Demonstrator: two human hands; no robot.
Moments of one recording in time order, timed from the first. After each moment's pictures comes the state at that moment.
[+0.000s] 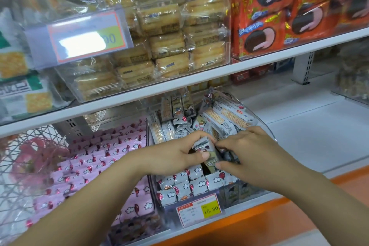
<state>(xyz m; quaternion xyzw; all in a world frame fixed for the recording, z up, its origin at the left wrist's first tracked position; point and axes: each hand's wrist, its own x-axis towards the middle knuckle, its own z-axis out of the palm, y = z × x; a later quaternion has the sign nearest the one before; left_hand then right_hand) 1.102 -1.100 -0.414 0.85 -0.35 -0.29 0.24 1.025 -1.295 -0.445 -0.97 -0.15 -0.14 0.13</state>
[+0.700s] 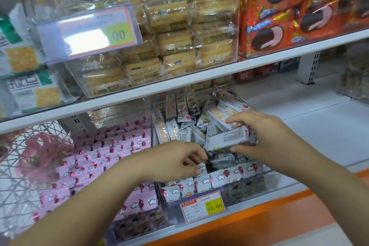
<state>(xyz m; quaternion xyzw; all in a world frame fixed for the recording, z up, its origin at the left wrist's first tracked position) 1.092 -1.089 -0.419 0.89 -0.35 -0.24 0.17 1.025 -1.306 -0.424 -0.93 -0.09 -0.15 0.32</state>
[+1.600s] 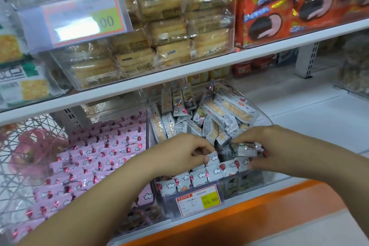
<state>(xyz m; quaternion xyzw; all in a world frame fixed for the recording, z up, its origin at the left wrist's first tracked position) 1.092 -1.113 -0.433 0.90 -0.37 -0.16 0.15 1.017 -1.329 -0.433 -0.98 -0.12 0.04 0.18</state>
